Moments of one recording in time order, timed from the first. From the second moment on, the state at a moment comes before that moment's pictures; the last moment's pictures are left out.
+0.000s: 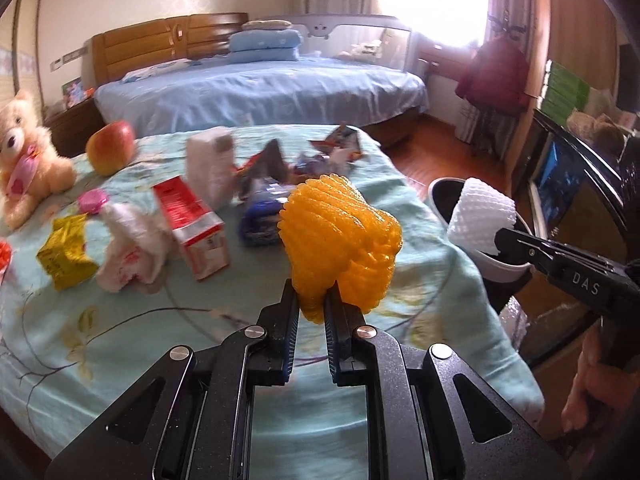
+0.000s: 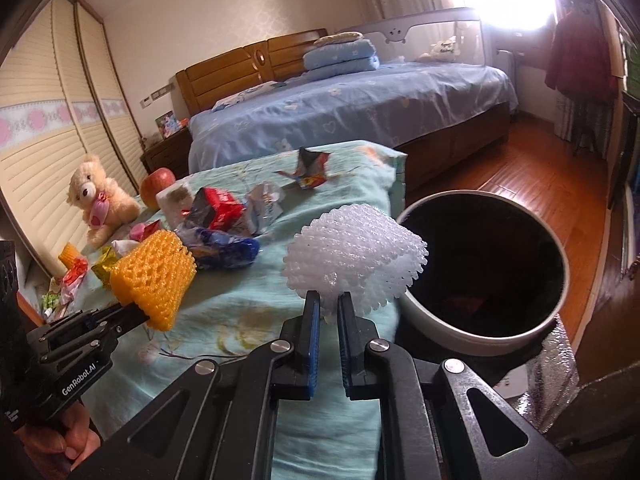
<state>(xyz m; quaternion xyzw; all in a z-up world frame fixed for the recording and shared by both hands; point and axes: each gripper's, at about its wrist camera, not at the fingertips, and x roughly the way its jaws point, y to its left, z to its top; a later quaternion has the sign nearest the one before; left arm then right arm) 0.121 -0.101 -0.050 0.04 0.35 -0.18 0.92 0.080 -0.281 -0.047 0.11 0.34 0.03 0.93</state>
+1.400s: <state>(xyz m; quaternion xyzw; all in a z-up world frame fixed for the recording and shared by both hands) 0.185 -0.278 -0.056 0.10 0.39 -0.30 0.86 0.108 -0.416 -0.070 0.17 0.37 -0.06 0.91</state>
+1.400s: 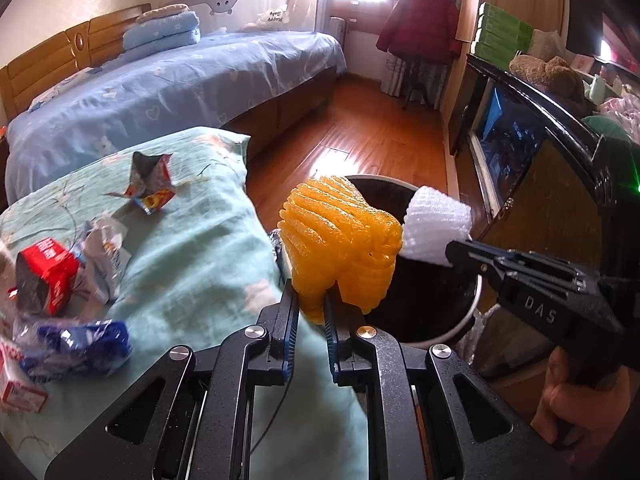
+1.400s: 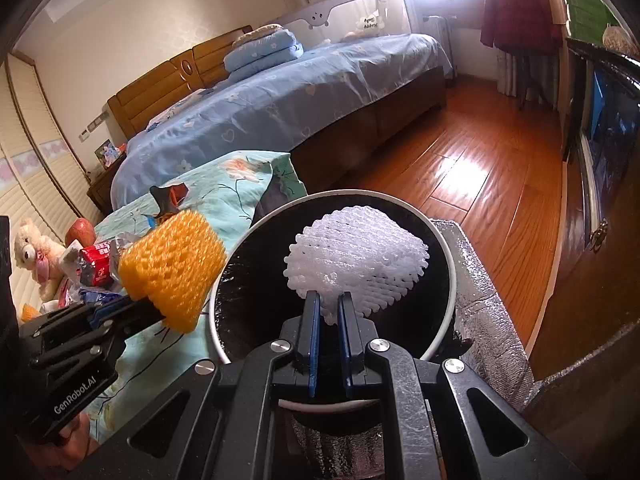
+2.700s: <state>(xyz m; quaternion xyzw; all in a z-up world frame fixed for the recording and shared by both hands) 0.139 -0.051 -0.074 -0.01 0.39 -0.12 0.91 0.114 -0.264 -0.058 0.12 0.37 0.10 0.92</state>
